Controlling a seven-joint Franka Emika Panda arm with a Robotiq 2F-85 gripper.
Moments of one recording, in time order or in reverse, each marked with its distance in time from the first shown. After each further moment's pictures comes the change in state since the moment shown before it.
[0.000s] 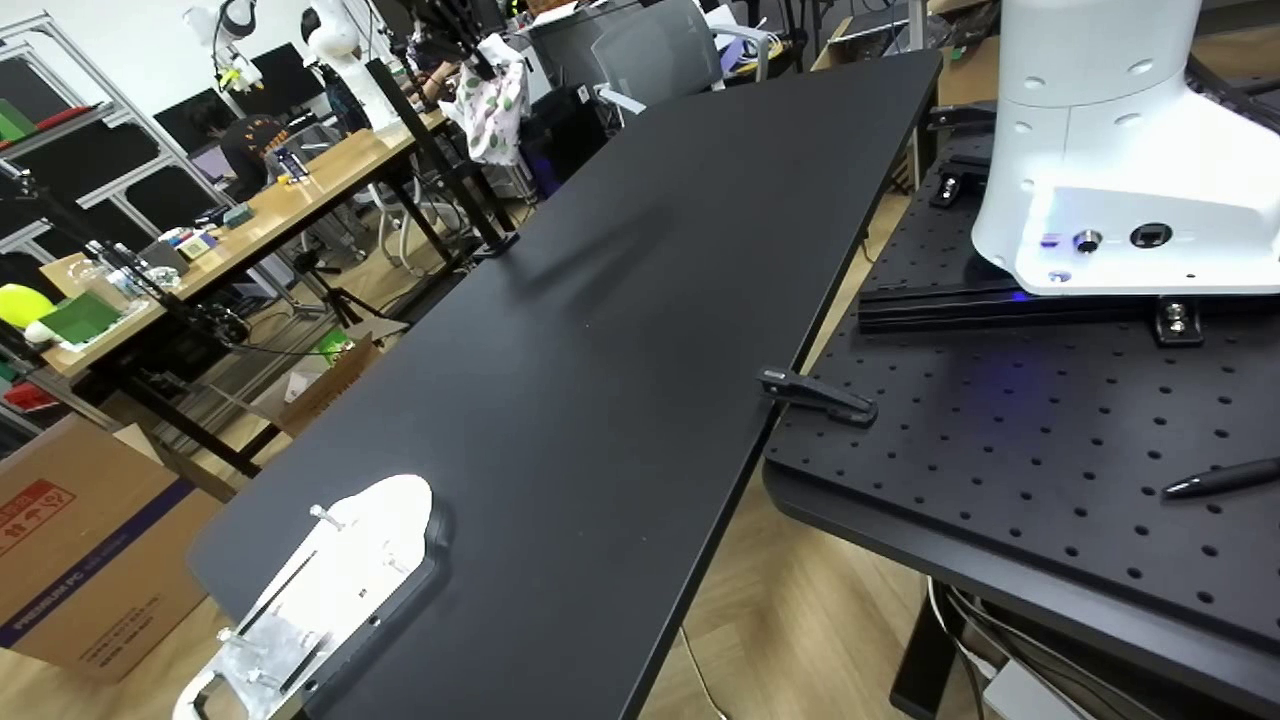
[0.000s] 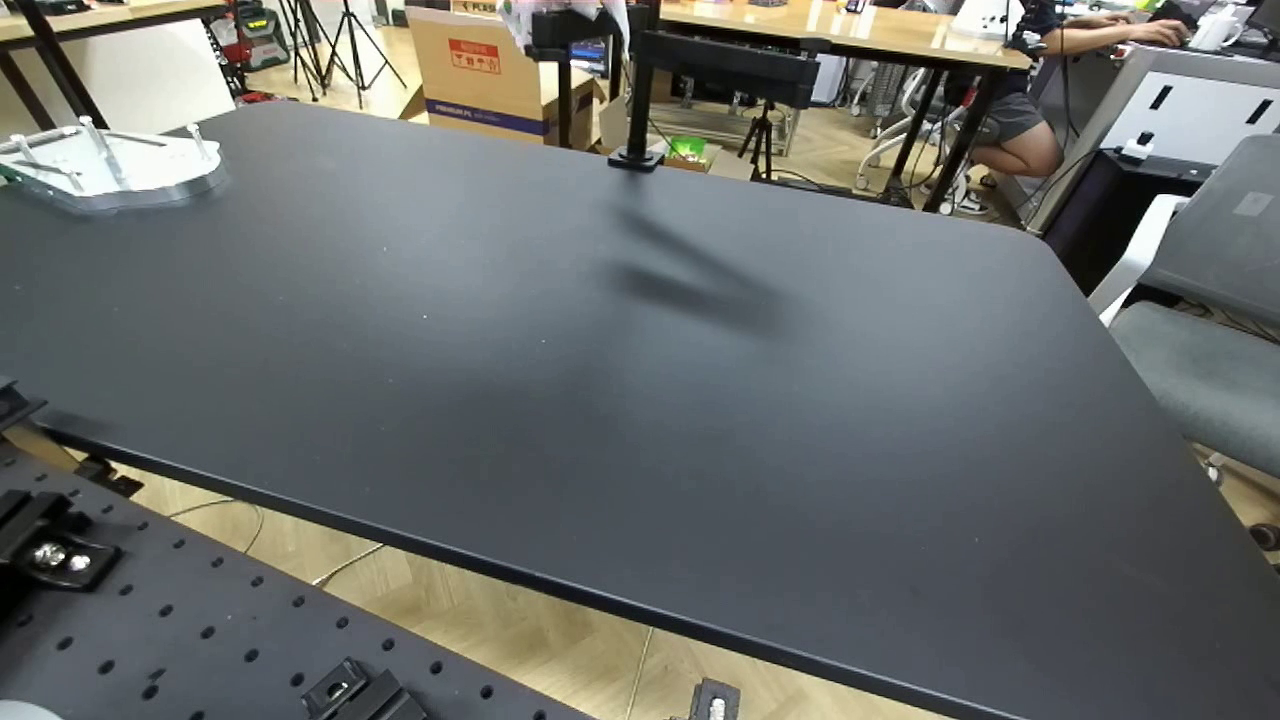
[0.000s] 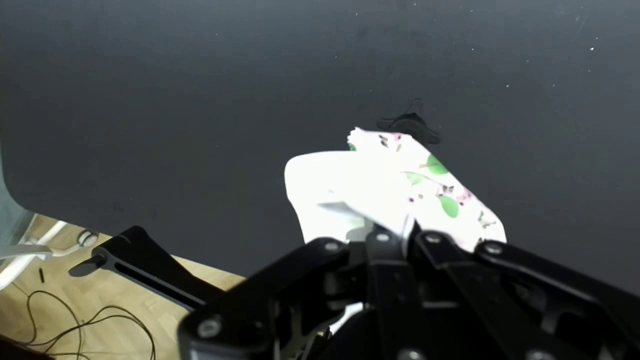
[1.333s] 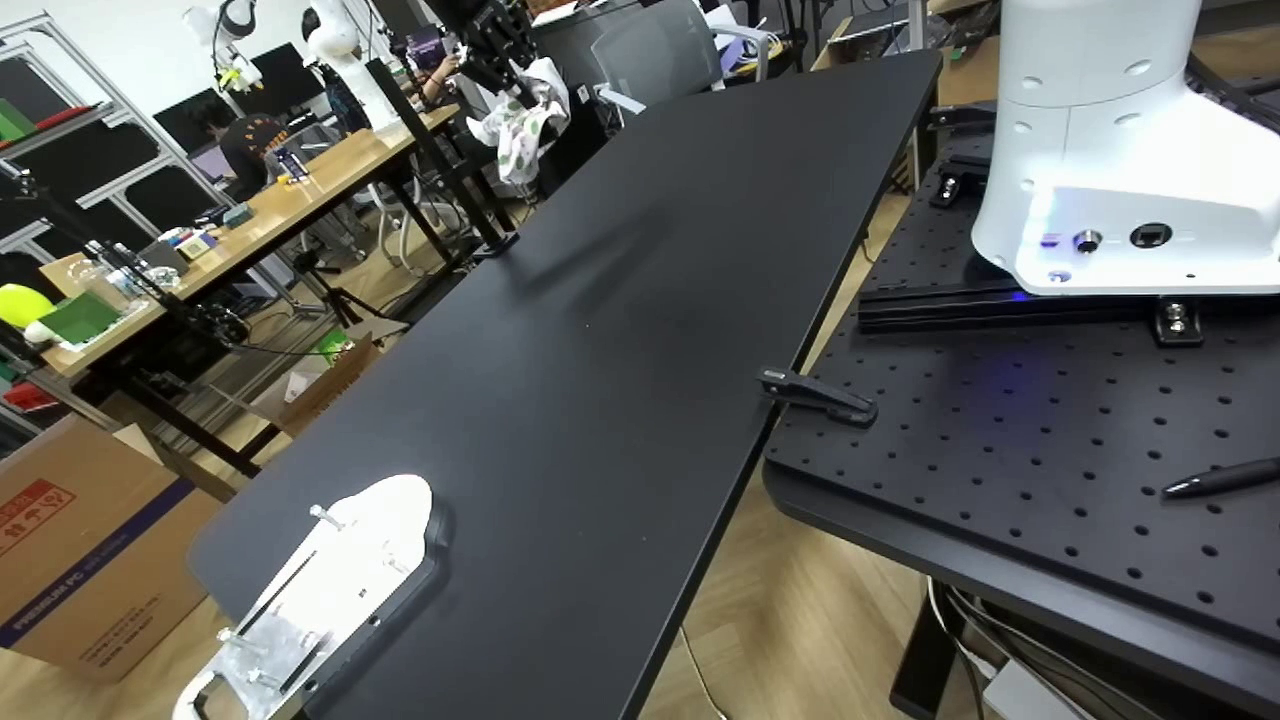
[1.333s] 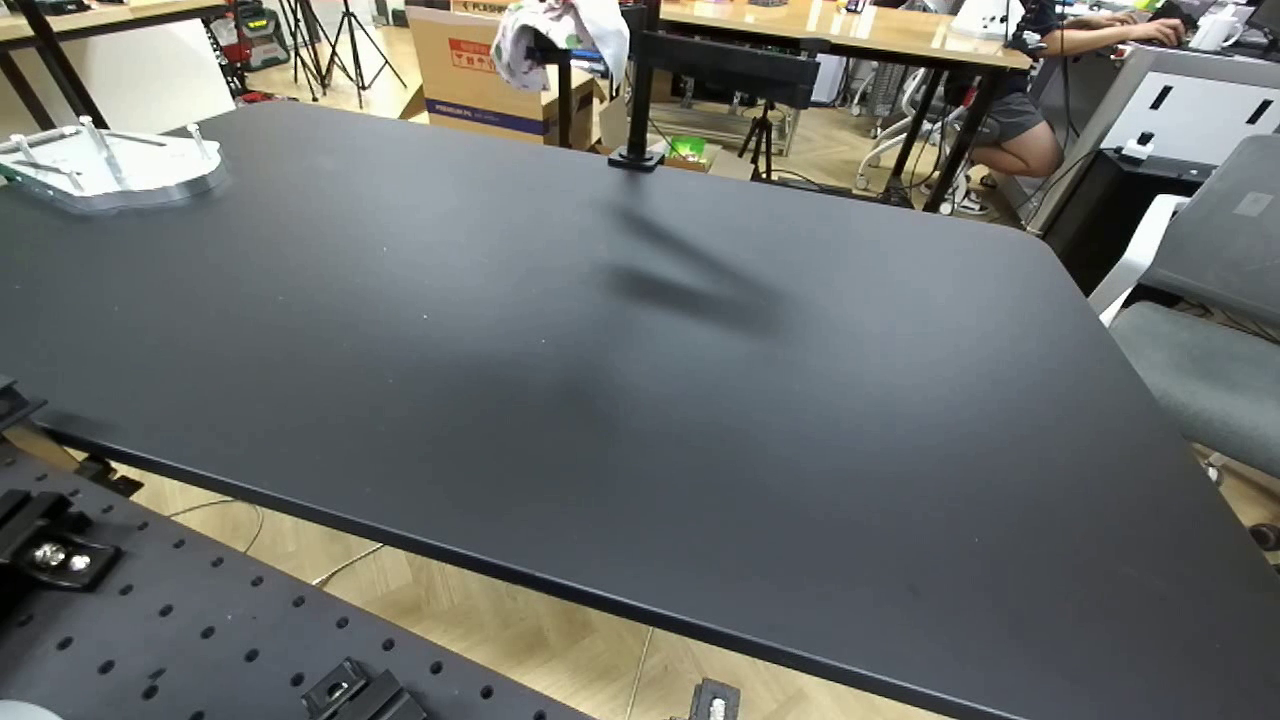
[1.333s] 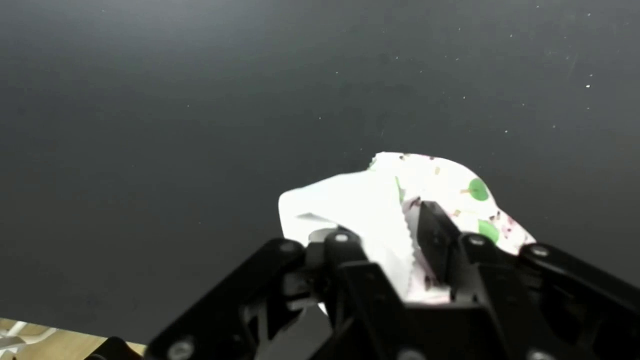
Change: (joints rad) arm -0.032 -0.006 -0.037 -0.110 0.082 0.028 0.021
